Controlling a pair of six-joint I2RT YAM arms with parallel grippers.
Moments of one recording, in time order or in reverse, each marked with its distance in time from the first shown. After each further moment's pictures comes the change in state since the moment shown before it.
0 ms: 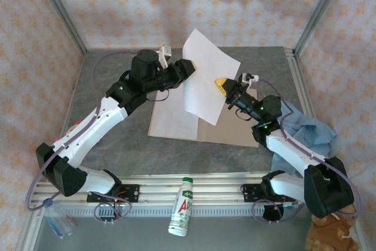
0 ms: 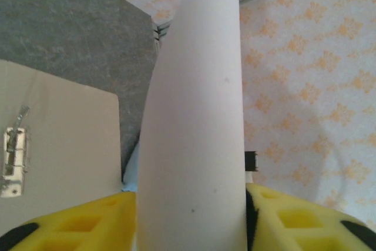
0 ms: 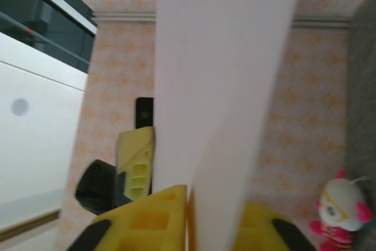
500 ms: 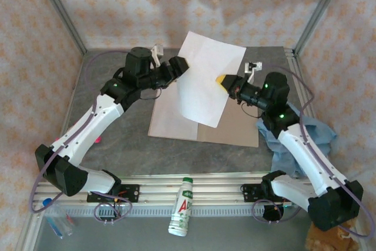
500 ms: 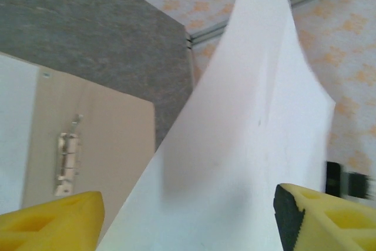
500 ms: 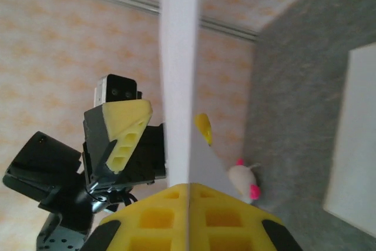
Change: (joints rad) left arm 0.105 0.000 0.000 -0.108 0.021 0.083; right arm -0.018 -0.105 0.430 -0.998 -0.021 -0.577
